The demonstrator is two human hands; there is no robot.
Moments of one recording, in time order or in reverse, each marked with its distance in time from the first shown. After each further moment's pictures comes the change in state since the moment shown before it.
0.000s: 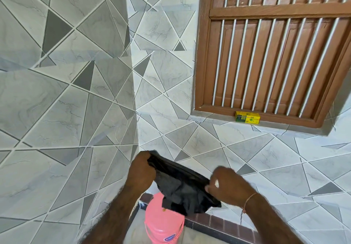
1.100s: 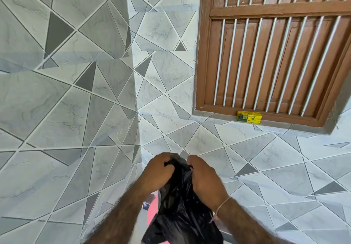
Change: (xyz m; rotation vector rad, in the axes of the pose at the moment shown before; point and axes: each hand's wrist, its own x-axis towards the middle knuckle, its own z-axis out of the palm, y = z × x) left_hand -0.006 0.020 0.012 0.044 -0.358 0.171; right_hand 0.004 -0.065 0.019 0.354 0.351 -0.301
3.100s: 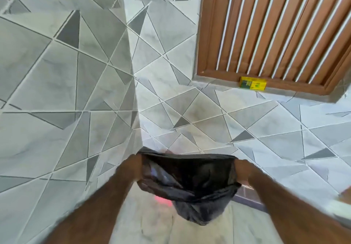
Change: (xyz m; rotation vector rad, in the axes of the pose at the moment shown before) left_hand -0.021 -0.156 0.029 0.615 -0.152 -0.413; right_hand -0.062 0.188 0.003 -0.540 -0.630 0.690
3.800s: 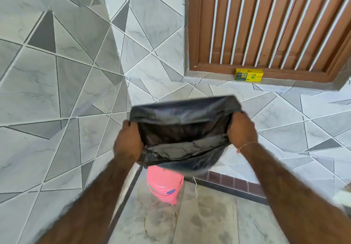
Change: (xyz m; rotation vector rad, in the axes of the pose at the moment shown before) left_hand 0.033 0.077 -0.063 -0.068 0.610 0.032; right_hand 0.037 -0.015 -0.099 0.408 0.827 -0.025
